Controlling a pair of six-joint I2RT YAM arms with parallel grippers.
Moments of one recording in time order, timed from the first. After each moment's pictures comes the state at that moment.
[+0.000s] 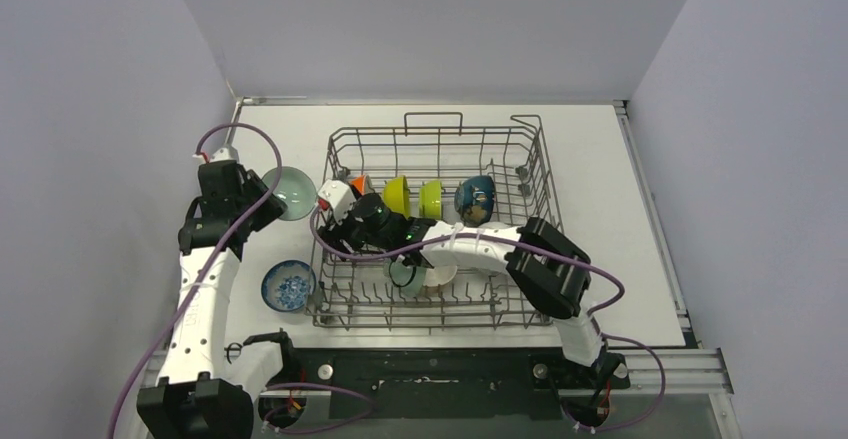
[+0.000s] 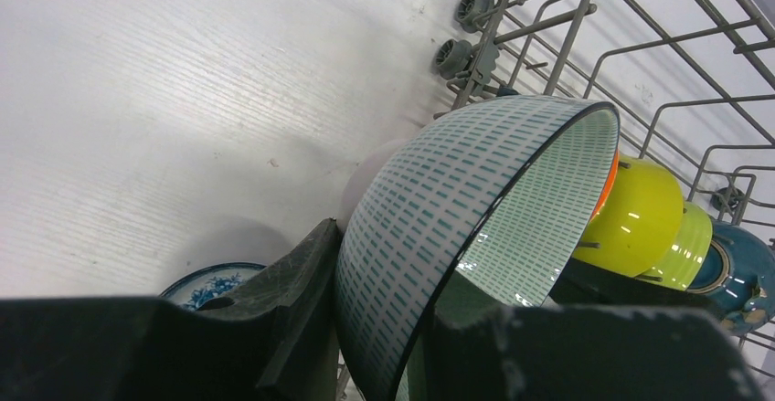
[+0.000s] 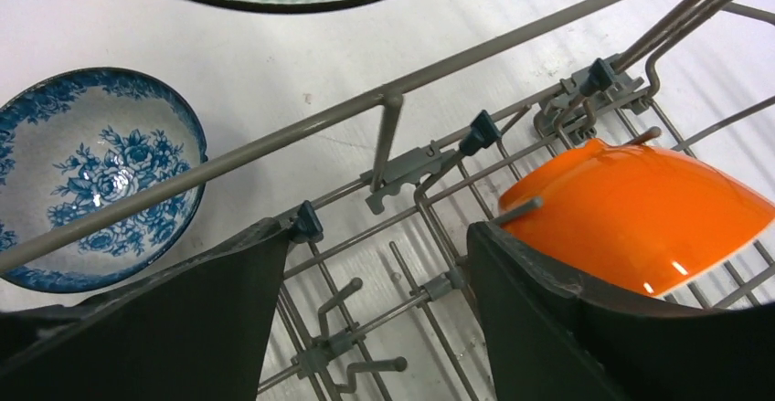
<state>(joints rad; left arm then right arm) 0.11 1.00 0.97 -0.69 0.04 -0.54 1.09 2.01 1.40 0.20 0.04 -0.08</state>
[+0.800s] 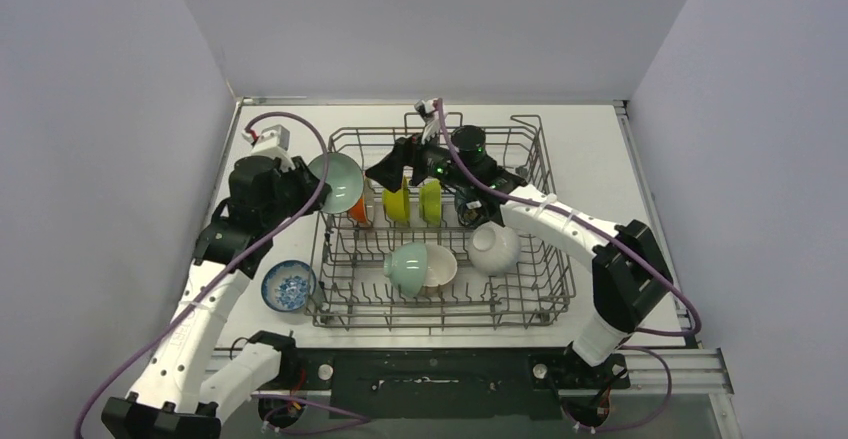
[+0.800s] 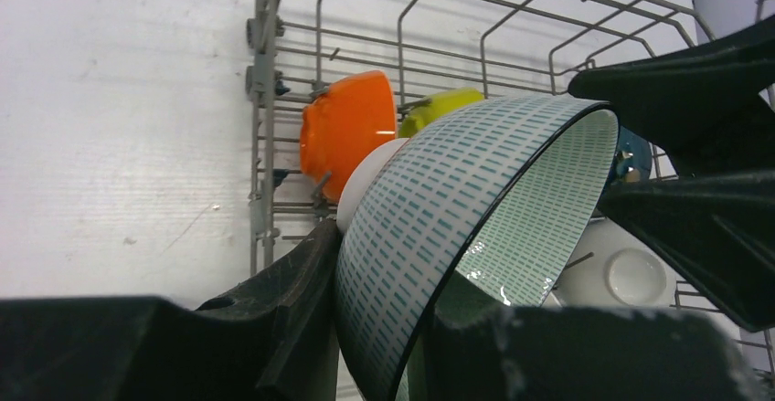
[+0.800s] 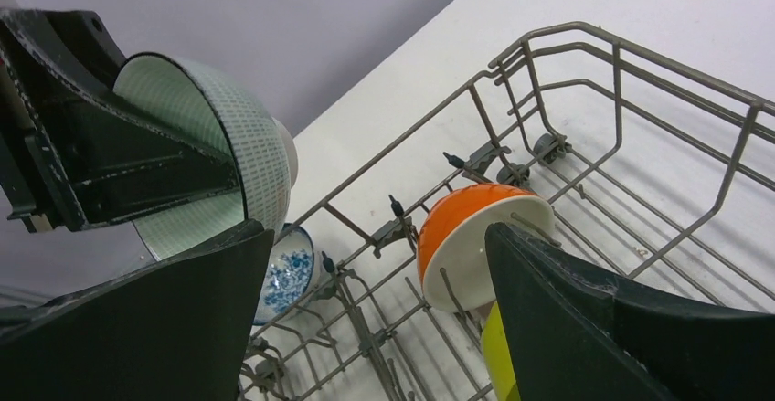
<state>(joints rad) -0.20 0.91 0.99 -0.56 0.05 -0.49 0.74 1.66 1.25 0.29 -0.37 0.40</state>
